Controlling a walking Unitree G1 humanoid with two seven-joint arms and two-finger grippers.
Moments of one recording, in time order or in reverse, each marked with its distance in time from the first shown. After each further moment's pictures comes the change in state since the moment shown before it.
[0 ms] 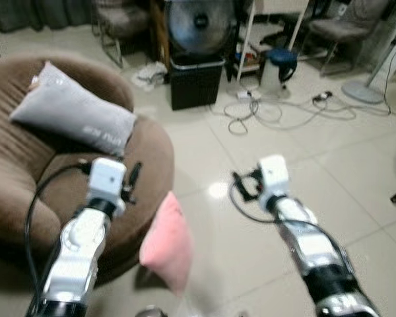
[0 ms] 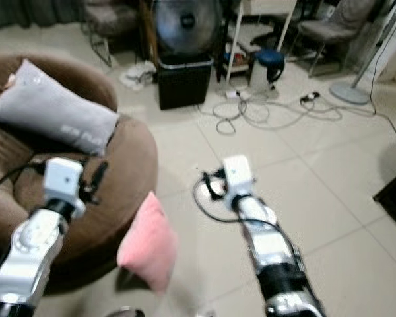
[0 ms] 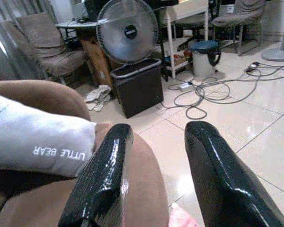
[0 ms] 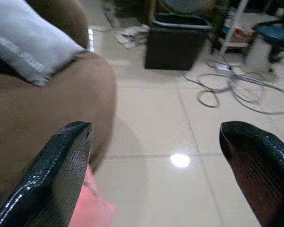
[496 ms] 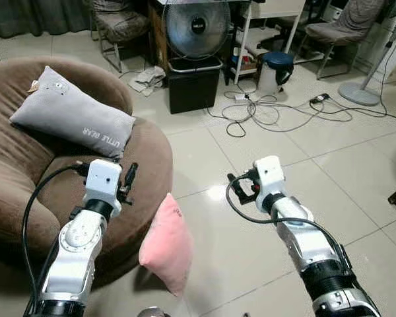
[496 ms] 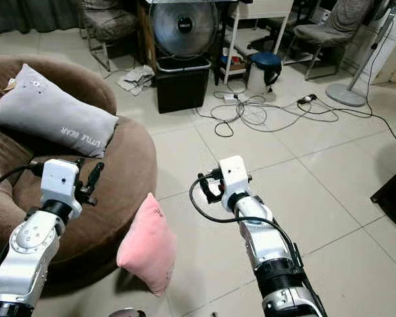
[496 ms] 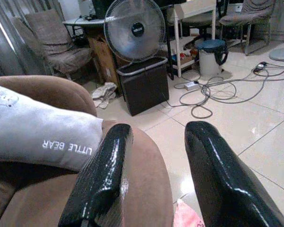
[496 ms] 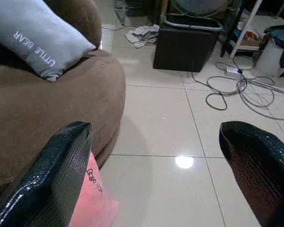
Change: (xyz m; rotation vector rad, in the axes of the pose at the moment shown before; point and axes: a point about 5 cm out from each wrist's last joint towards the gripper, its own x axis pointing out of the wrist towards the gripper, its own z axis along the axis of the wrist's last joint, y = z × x) left arm -0.001 0.006 -0.007 -0.010 0.024 0.030; right arm 0.005 0.008 0.002 -0.037 0.019 0.082
